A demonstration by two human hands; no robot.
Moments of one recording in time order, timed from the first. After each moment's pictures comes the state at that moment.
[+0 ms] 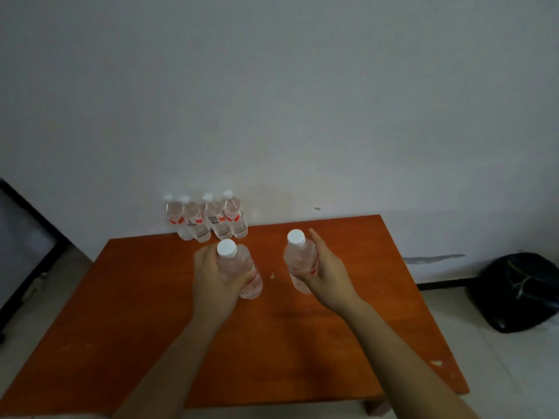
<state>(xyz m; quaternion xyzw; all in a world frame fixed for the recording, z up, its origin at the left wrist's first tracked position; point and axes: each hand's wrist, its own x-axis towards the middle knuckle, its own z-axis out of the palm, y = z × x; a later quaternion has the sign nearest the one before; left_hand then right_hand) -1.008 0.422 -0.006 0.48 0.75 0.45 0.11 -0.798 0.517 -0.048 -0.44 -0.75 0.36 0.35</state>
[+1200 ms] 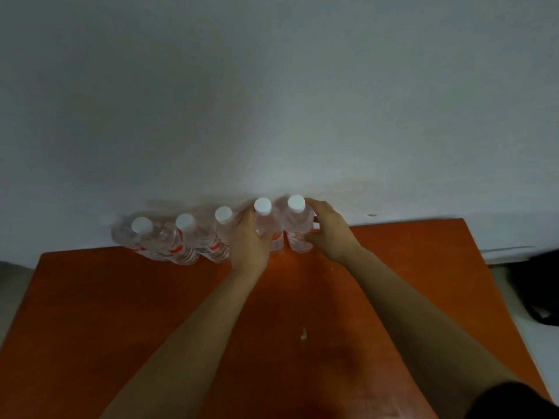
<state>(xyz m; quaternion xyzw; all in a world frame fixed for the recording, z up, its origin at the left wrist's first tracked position) -1.154 0.794 -0.137 0.49 0.76 0.38 0.19 -0.989 0.873 -0.163 -0.48 -0.77 0.38 0.19</state>
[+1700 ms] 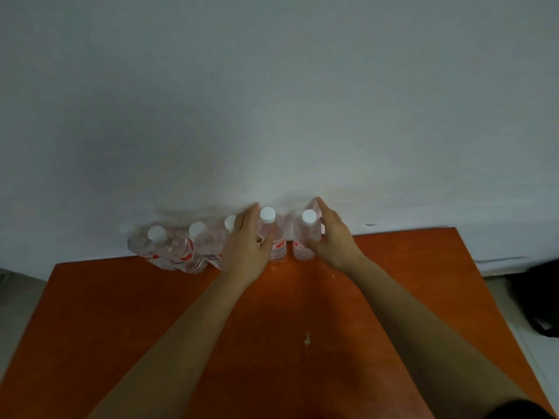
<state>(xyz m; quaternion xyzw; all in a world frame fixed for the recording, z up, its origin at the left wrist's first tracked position) -1.172 0.773 -0.104 0.58 0.76 0.27 0.15 -0.986 0.852 -0.139 -0.50 -0.72 0.41 0.23</state>
